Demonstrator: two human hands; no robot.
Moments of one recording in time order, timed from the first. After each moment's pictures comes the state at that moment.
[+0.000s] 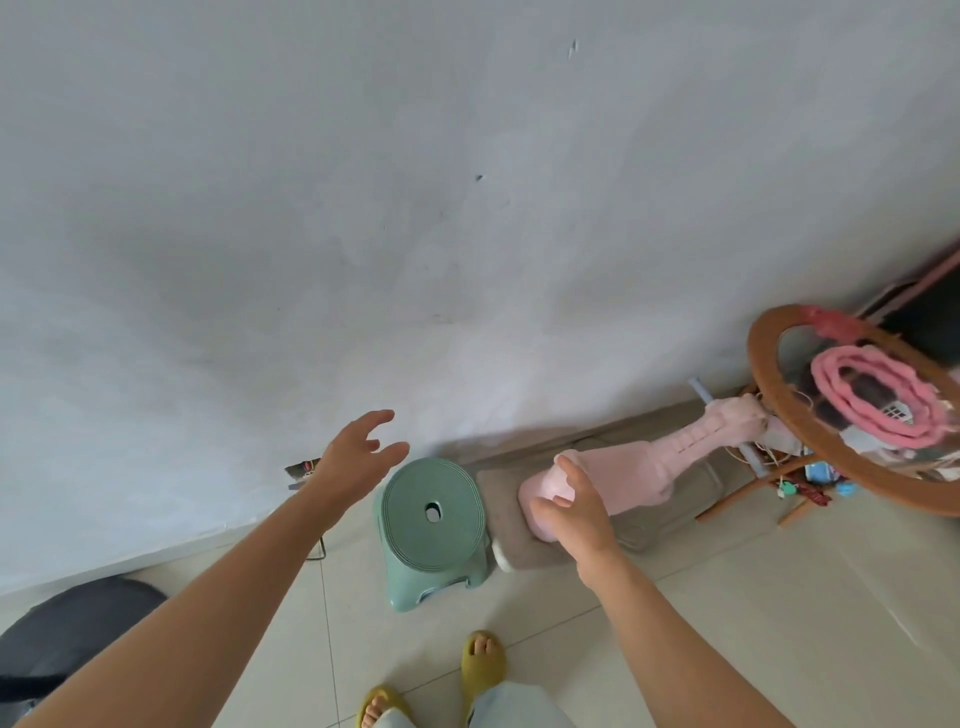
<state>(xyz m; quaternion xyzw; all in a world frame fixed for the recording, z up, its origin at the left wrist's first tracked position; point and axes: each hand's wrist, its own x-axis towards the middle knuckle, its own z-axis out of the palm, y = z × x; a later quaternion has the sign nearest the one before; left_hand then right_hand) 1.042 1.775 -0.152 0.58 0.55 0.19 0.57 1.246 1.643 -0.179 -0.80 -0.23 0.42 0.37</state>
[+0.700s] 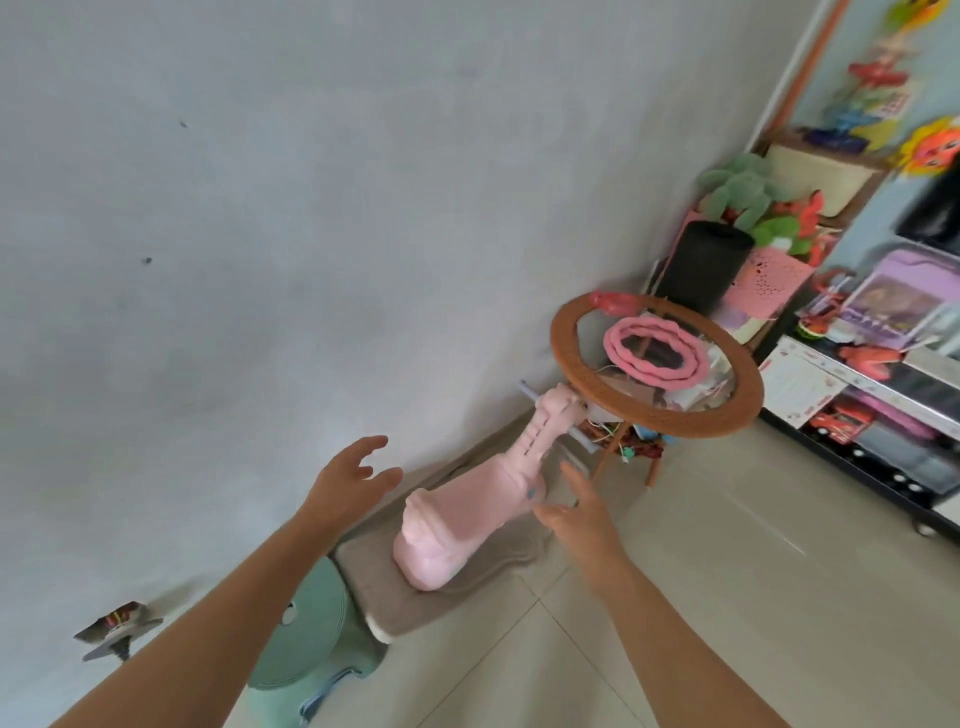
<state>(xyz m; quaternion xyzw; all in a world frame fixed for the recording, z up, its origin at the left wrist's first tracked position) 1.275 1.679 -0.116 0.71 0.43 0.13 0.54 1.433 1.490 -0.127 -0.81 -0.13 0.31 0.48</state>
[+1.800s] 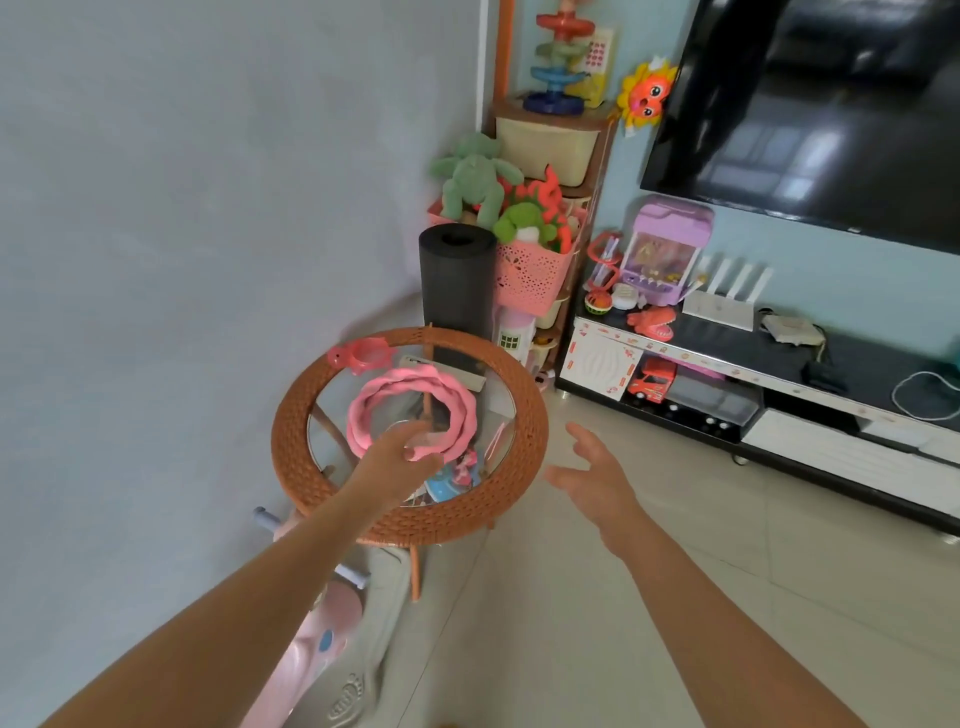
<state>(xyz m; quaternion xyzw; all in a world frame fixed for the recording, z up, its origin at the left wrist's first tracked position) 1.846 1.527 -0.101 0.85 0.20 -0.03 0.49 1.910 1.317 -0.106 -0.80 0.01 0.19 0.56</state>
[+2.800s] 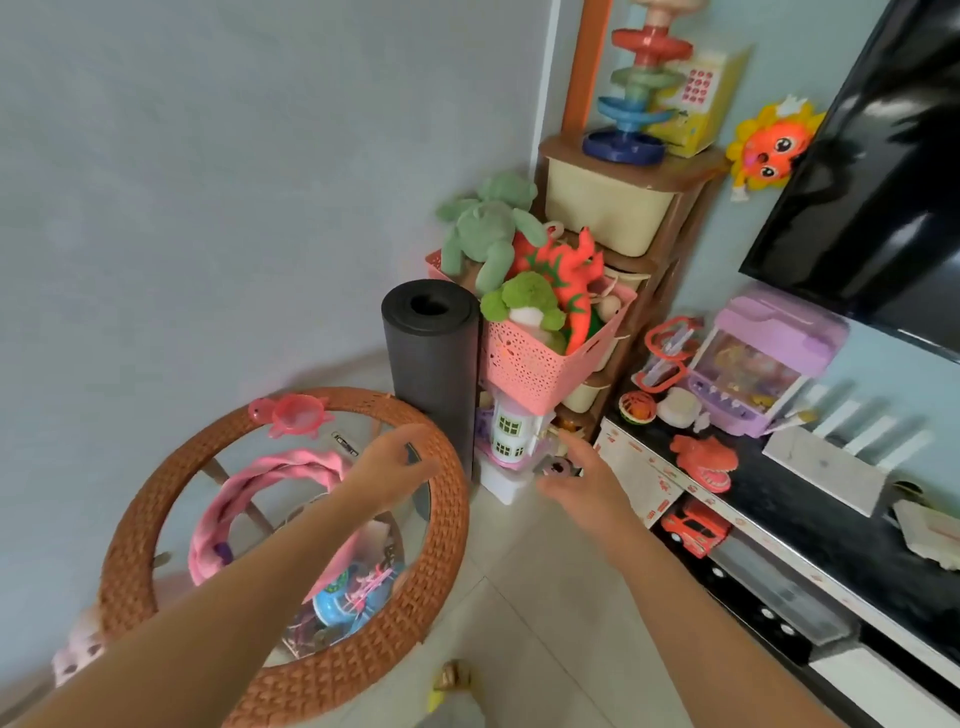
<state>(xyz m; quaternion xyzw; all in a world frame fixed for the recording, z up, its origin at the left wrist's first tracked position) 2.201 1.436 -0.099 0.83 0.34 0.02 0.44 2.336 1.261 -0.110 -0.82 -0.19 0.30 0.45</state>
